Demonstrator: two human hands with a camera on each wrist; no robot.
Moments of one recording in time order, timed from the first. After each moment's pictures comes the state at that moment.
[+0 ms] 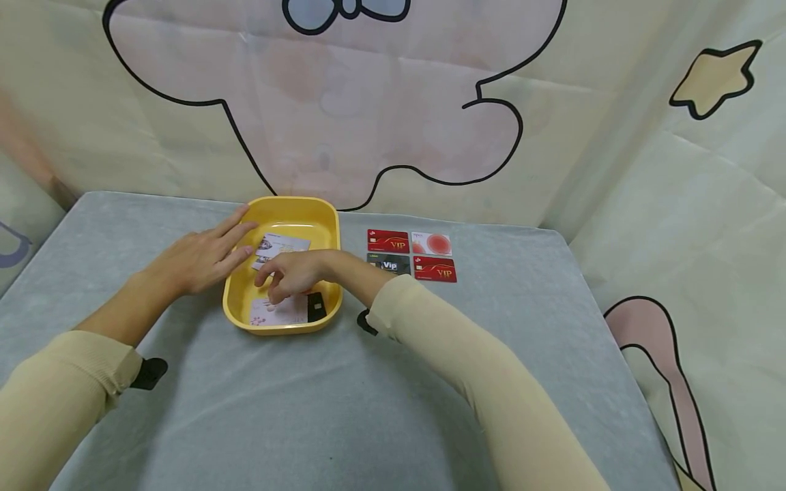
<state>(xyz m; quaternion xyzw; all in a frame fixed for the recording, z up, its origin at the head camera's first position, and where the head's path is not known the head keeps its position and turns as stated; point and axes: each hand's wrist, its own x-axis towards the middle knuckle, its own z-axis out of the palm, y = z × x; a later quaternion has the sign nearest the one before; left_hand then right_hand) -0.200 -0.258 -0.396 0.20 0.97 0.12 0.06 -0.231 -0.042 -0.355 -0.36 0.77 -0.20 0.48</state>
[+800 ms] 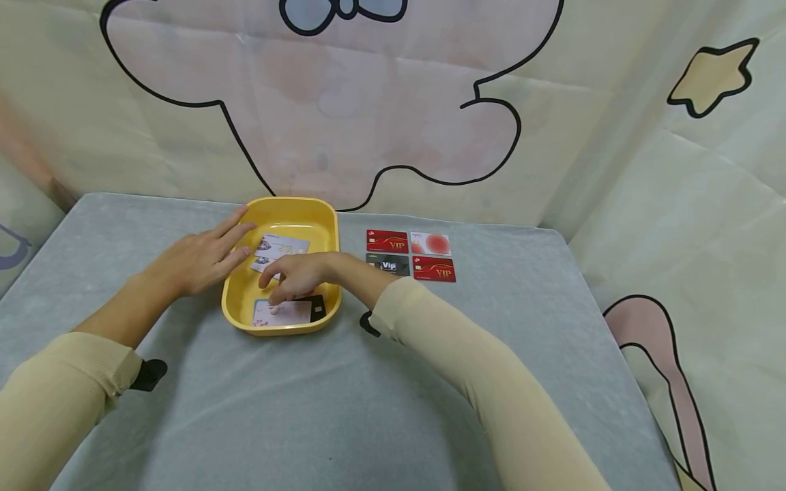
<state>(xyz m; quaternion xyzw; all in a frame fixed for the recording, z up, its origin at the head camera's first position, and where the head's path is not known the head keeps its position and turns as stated) -0.200 -0.258 -0.397 0.19 0.97 0.12 0.06 -0.231 -0.037 -0.357 -0.36 0.78 -0.18 0.47</state>
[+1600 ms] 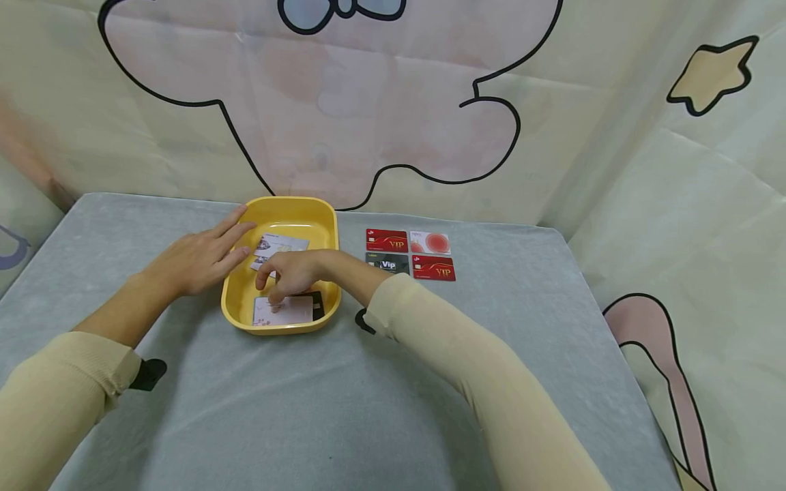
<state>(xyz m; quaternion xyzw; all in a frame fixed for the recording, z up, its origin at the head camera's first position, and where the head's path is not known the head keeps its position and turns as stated) -0.200 -0.258 -0.397 0.20 0.97 0.13 0.05 -0.230 -0.044 -0.352 -0.36 0.79 -0.18 0.46</state>
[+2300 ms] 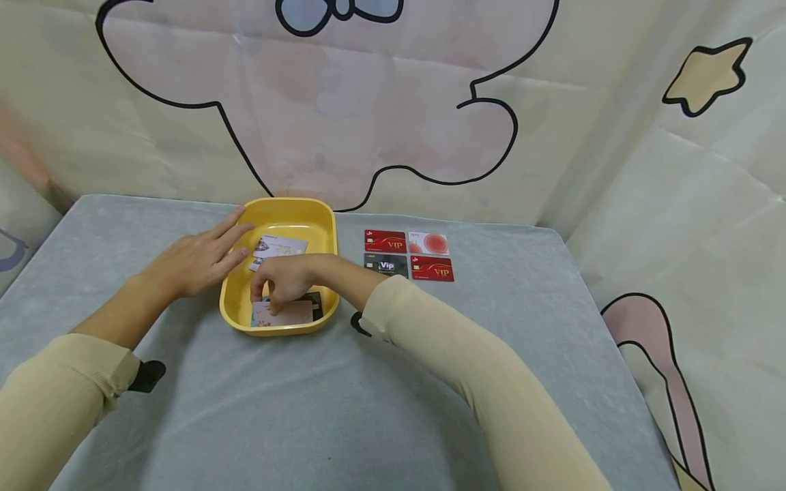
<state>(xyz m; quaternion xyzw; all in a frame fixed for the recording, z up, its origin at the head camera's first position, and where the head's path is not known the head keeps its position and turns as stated) -0.199 -0.258 -0.397 0.20 0.97 0.13 0.04 -0.222 -0.052 -0.346 -0.42 0.78 -0.13 0.45</state>
